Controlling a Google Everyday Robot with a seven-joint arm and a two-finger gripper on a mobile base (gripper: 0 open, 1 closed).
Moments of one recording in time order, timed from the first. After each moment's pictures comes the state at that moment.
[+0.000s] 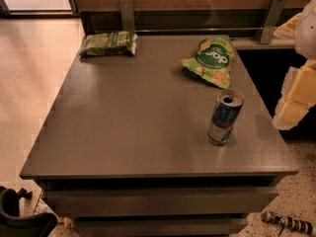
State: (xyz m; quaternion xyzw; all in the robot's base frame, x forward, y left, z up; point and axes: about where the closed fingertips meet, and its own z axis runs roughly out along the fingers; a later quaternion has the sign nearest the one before) arm 0.438 -0.213 0.989 -0.60 0.78 -0.05 0.18
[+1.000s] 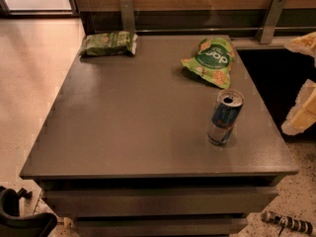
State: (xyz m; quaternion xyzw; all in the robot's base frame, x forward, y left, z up) arm 0.451 -0.248 0.958 -0.58 0.77 0.02 0.26
